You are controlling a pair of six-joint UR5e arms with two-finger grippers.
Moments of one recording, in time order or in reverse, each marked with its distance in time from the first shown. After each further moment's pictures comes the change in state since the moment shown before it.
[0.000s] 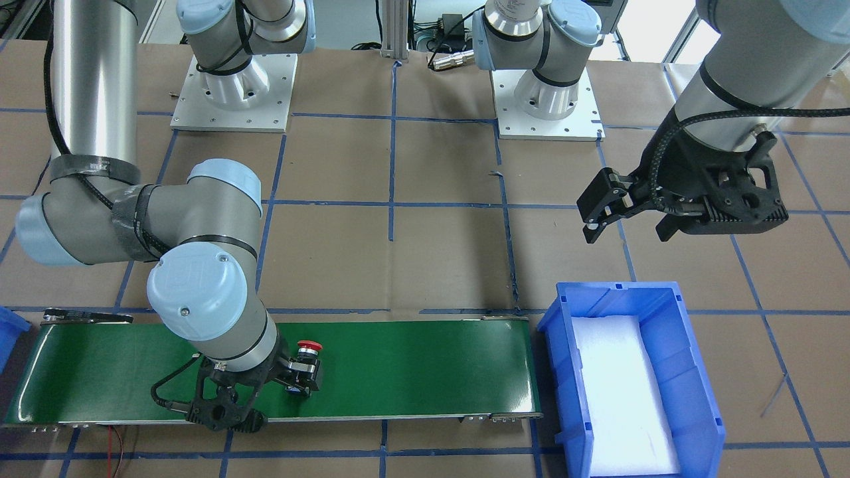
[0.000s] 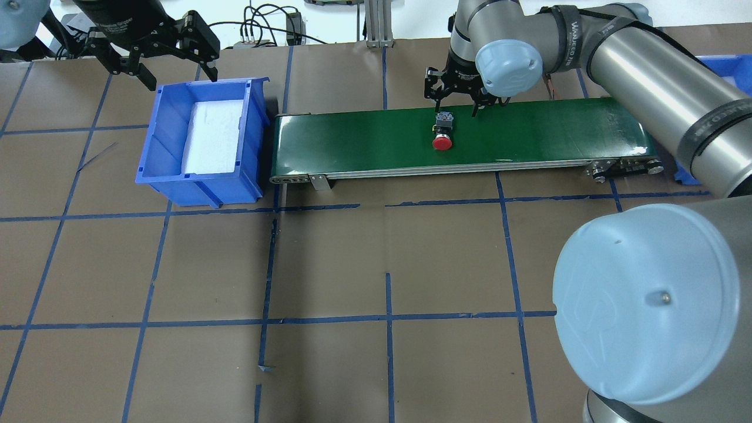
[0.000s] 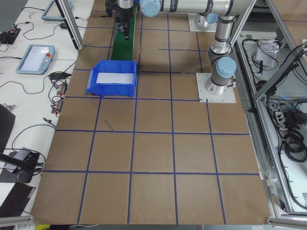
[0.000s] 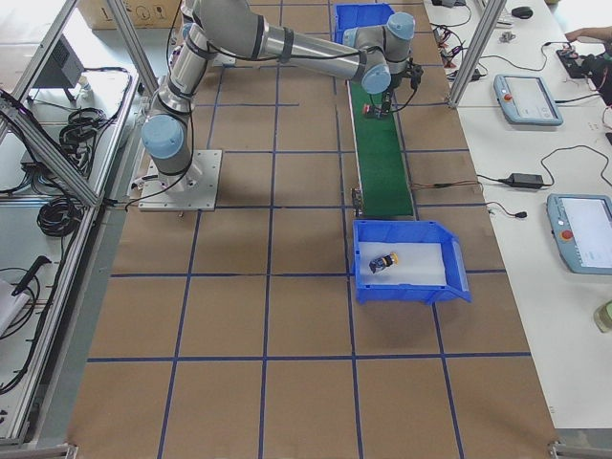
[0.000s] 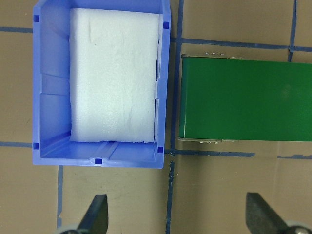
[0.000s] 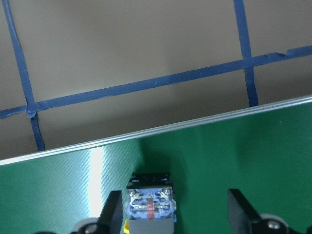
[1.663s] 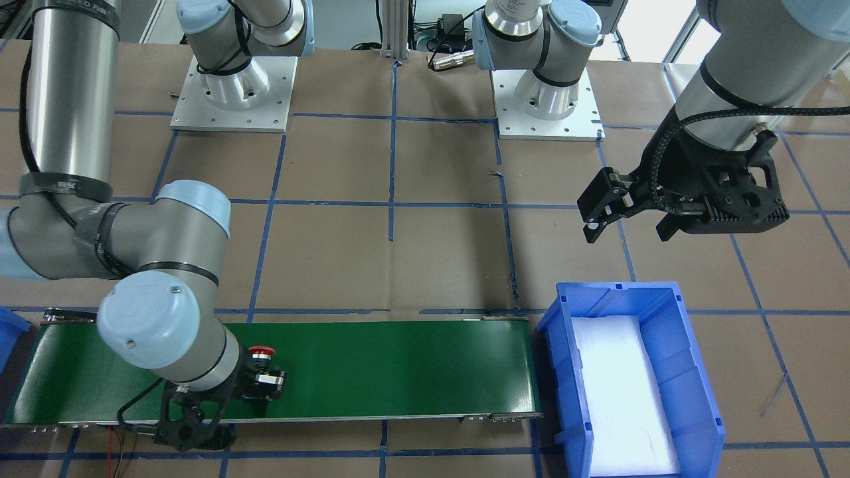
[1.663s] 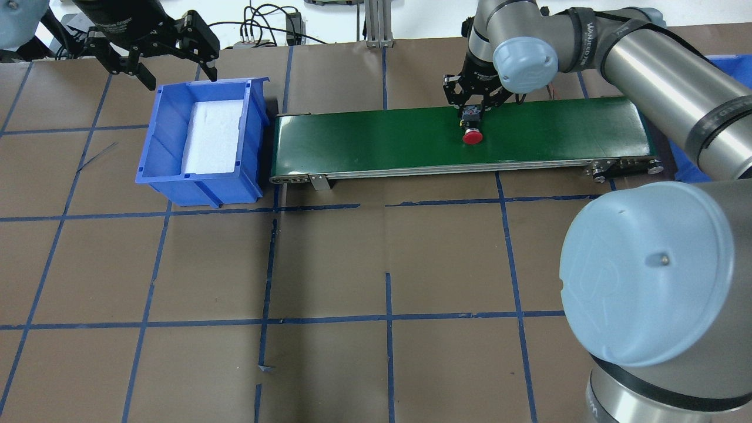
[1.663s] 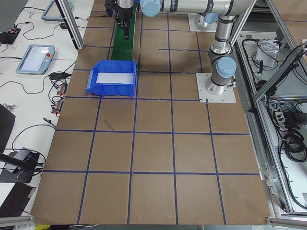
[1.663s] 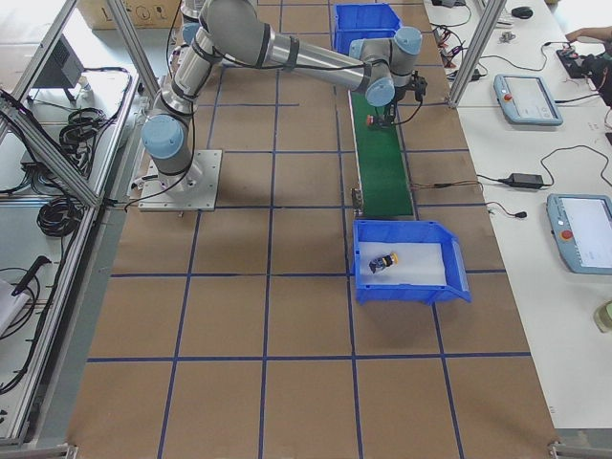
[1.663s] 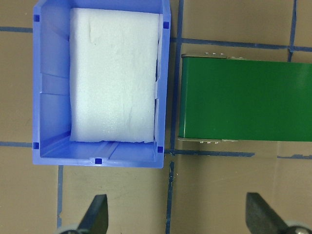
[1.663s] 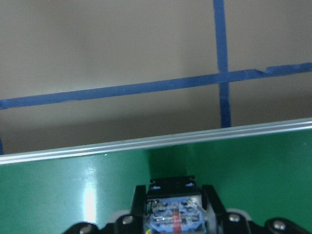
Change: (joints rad) left arm 0.000 0.001 0.000 0.001 0.002 0.001; right arm -0.080 0.020 -0.014 0.032 0.008 -0.182
